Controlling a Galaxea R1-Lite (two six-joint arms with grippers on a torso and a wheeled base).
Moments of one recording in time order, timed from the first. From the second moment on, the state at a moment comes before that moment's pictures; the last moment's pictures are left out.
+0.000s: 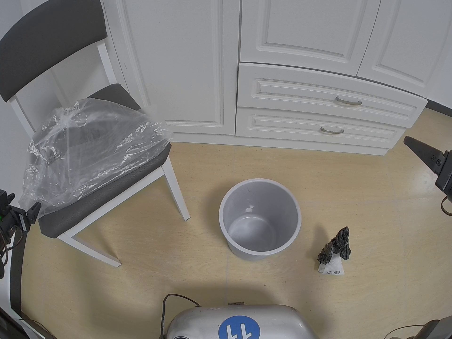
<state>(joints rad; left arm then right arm) 0.68 1.60 -0.28 -1.12 -0.49 0.33 0.29 1.02 -0.57 -0.48 -0.02 0.38</state>
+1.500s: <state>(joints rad) 0.43 1.18 -0.48 -0.62 -0.70 -0.02 0.38 0.94 -0.54 -0.40 -0.03 0.26</state>
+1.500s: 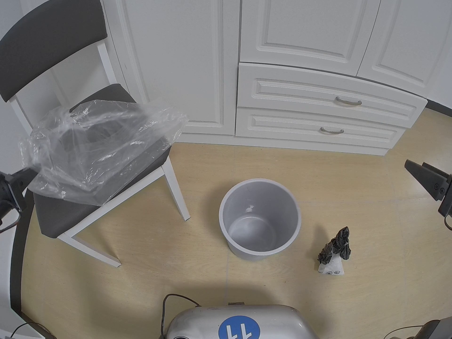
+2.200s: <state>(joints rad) 0.26 0.98 -0.56 -0.58 -0.64 -0.14 0.68 1.11 -0.76 -0.36 -0.24 0.20</state>
